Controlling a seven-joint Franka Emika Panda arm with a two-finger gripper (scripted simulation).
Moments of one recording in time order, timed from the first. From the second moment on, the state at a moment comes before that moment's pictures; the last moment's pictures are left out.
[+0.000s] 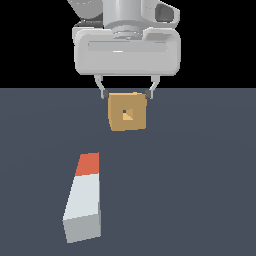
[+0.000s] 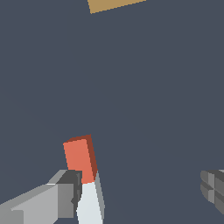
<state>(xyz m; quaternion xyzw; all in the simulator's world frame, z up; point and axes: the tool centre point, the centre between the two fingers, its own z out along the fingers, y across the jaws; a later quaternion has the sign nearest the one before) -0.002 -0.016 0.182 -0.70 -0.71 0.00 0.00</state>
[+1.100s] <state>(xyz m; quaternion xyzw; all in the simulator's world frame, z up) -0.045 -0.093 0.118 -0.66 -0.75 0.00 0.00</state>
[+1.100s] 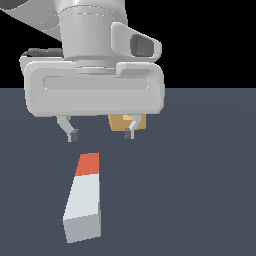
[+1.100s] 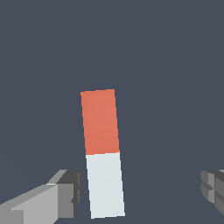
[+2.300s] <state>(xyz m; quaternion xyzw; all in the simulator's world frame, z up) -0.066 -0.152 0.062 -0.63 -0.78 0.00 0.00</state>
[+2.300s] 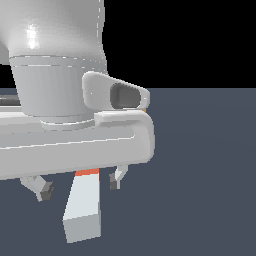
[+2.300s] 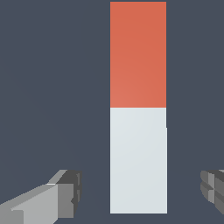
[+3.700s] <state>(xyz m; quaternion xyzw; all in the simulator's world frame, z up) -0.064 -0.145 0.022 -0.63 -0.78 0.00 0.00</state>
